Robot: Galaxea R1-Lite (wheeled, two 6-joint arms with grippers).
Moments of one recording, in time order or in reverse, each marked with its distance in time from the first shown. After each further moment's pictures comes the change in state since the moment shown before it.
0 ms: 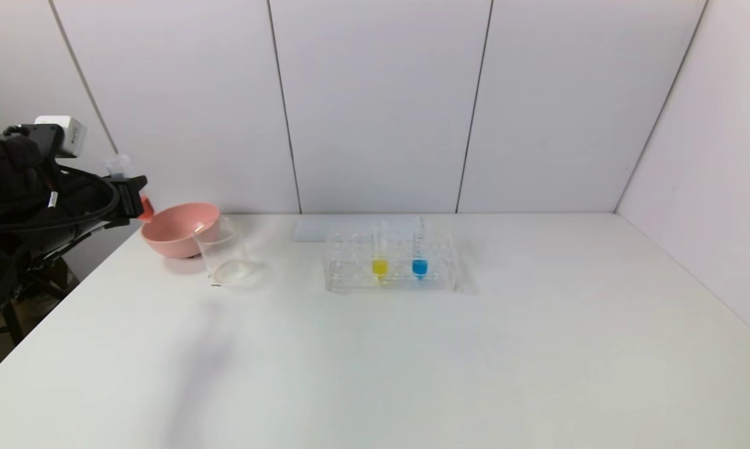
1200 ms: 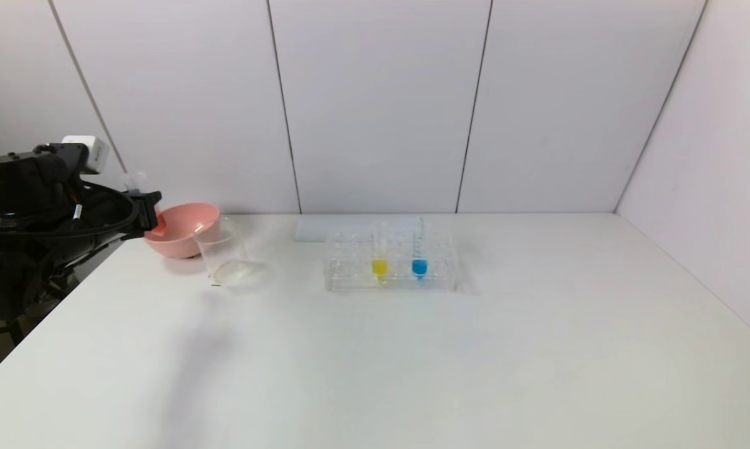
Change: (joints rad) left arm 0.000 0.084 0.003 -0.030 -0.015 0.000; right arm 0.000 0.000 0.000 0.000 0.000 0.000
